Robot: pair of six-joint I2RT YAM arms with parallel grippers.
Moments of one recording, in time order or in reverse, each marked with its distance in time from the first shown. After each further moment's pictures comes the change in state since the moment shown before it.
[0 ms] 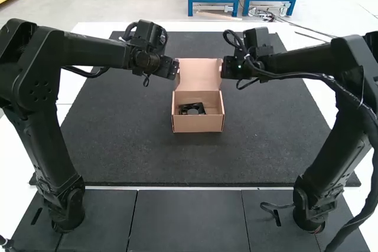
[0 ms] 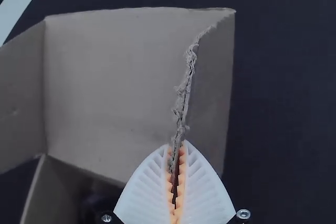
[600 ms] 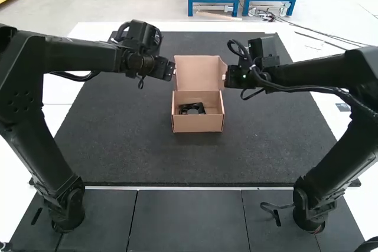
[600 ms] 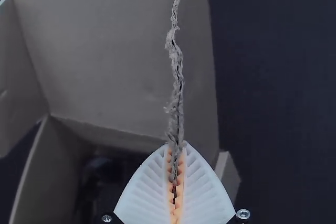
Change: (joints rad) left arm 0.000 -0.117 -0.095 -0.003 0.003 -0.008; right arm 0.003 -0.111 -0.147 0.029 -0.003 0.014
